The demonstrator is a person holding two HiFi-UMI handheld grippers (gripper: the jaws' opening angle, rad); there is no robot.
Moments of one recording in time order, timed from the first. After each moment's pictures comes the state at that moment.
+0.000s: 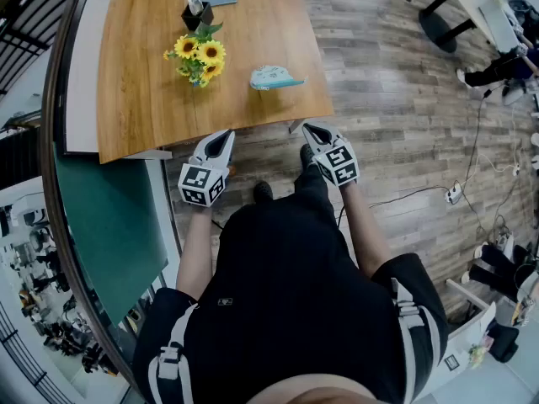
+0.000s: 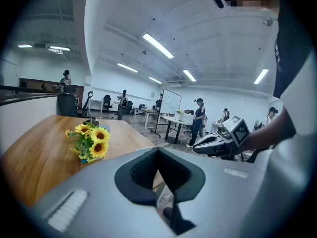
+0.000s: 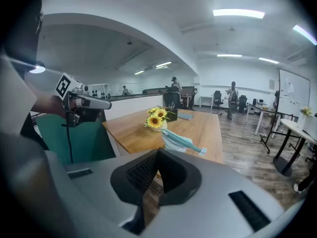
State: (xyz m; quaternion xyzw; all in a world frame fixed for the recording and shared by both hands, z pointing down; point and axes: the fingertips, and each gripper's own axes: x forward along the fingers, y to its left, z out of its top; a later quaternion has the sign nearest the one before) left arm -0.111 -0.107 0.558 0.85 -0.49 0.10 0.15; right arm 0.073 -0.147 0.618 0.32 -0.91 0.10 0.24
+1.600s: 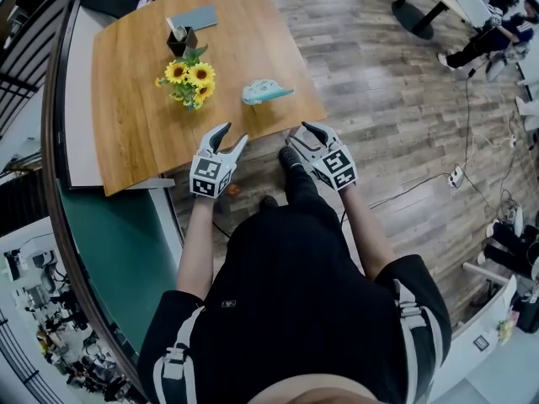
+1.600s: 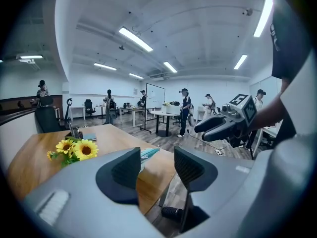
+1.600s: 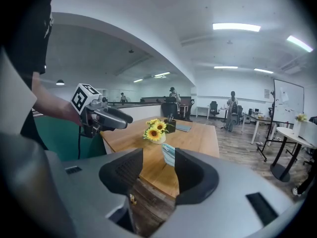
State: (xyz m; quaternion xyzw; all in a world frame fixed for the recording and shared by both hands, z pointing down) left arm -0.093 -0.147 0.568 0.89 -0.41 0.17 0.08; right arm 0.054 -0.138 0.581 0.34 -0.92 0.06 0.19
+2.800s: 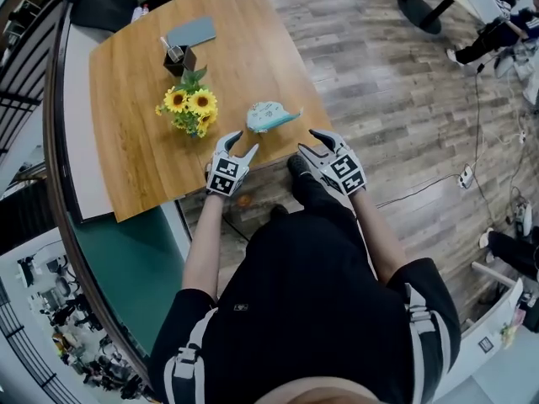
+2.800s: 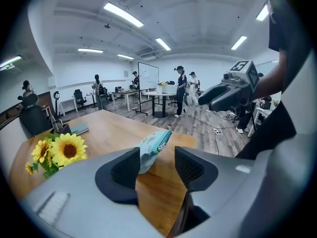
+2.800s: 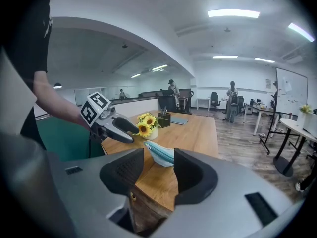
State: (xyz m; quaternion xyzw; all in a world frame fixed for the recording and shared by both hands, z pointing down) left arm -0.077 -0.238 0.648 0.88 -0.36 0.29 0.10; right arm 0.066 -0.217 0.605 0.32 -0.91 0.10 0.22
